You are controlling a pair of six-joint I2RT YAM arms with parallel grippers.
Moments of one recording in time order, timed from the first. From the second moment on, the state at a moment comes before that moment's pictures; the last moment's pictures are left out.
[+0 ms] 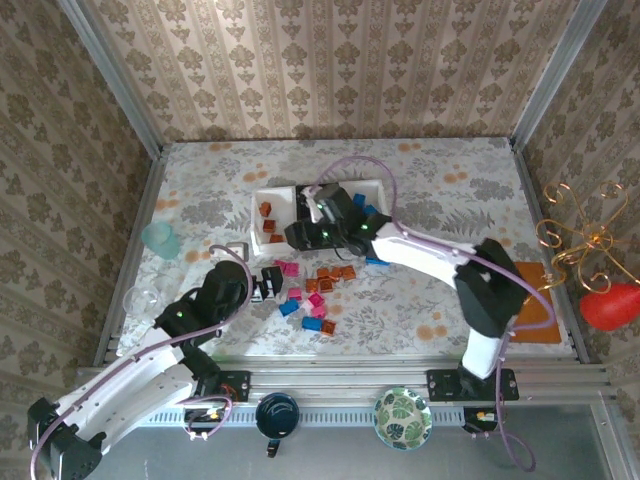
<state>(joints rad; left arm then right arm) -0.76 0.66 0.49 -0.46 -0.30 -0.59 0.76 1.73 1.25 -0.17 -0.10 0.34</state>
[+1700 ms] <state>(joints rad) -0.68 0.70 0.48 -0.43 -0.21 -0.59 1.07 1.57 0.82 -0.45 0.13 0.16</state>
